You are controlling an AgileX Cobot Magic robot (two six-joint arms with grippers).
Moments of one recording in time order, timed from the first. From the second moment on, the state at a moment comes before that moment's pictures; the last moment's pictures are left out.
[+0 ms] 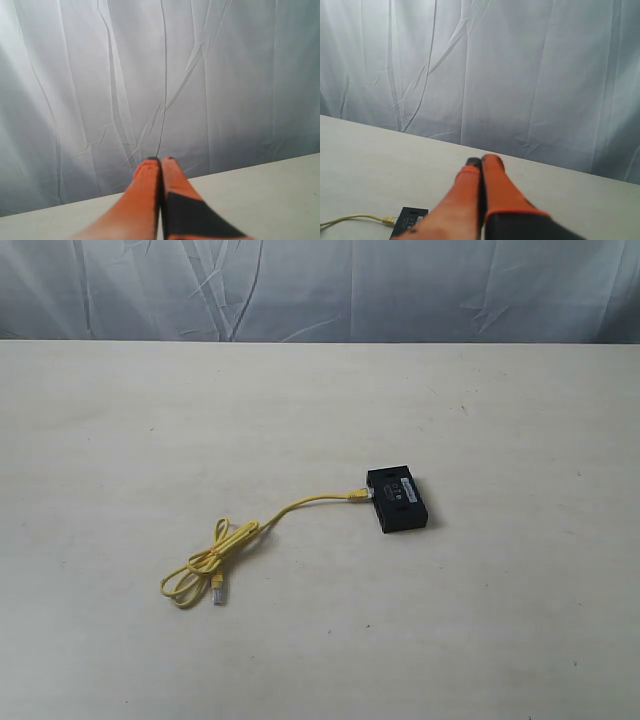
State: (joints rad) left arm -0.28 0.37 -0.41 -0.19 0.04 0.24; right arm 0.06 0.02 -0.49 0.32 0.61 -0.43
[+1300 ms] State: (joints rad) left arm 0.10 0.01 0.00 -0.17 0.25 0.30; right arm 0.06 0.01 -0.49 0.32 0.61 -0.43
